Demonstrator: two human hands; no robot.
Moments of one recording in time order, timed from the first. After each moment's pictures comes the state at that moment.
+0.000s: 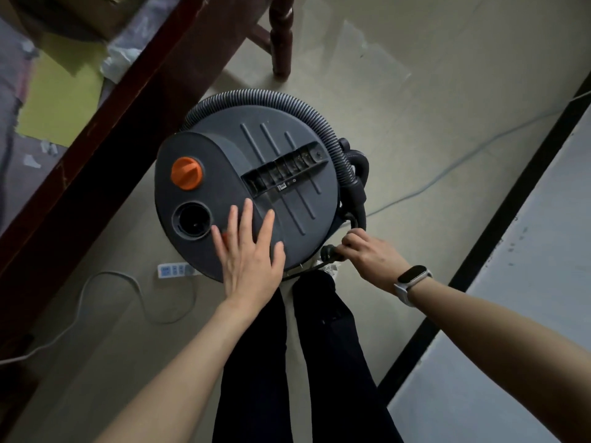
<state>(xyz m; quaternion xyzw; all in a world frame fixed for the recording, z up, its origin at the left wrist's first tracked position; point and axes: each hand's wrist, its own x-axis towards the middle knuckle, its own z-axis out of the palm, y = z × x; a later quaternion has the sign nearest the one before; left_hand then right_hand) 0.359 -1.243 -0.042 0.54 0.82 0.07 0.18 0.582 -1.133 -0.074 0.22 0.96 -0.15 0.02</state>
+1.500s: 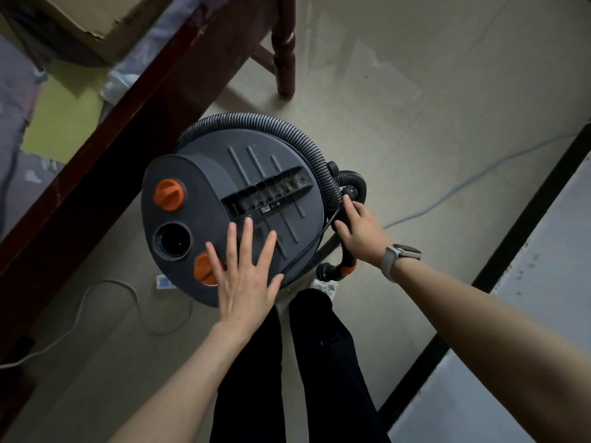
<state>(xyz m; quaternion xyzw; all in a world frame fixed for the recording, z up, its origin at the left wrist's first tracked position) 0.384 -1.229 -0.045 0.59 0.80 0.03 0.09 0.552 -1.055 -0.079 0.52 0.75 -0.38 0.16</state>
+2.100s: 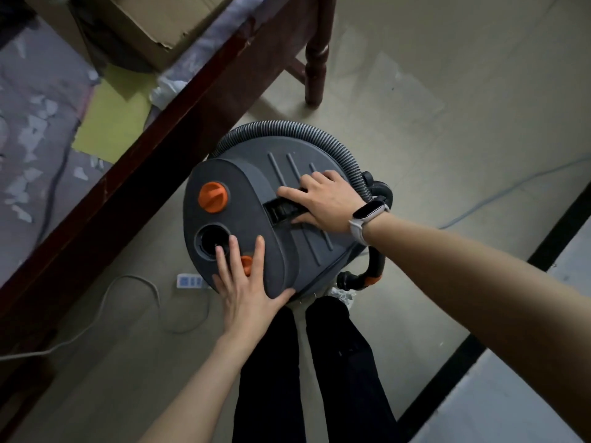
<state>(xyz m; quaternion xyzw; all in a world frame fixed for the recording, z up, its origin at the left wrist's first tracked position) 0.349 -1.260 -0.047 0.43 0.87 0.08 0.24 0.424 -1.031 -0.036 0.16 0.97 -0.13 0.15</state>
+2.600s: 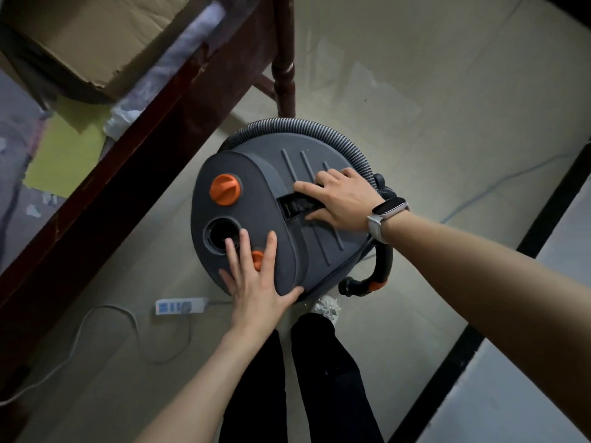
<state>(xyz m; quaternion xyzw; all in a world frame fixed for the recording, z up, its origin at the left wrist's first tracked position) 0.386 -1.176 -0.044 0.47 0.83 0.10 0.28 0.486 -0.957 -0.032 0.21 0.96 -0.13 0.15</state>
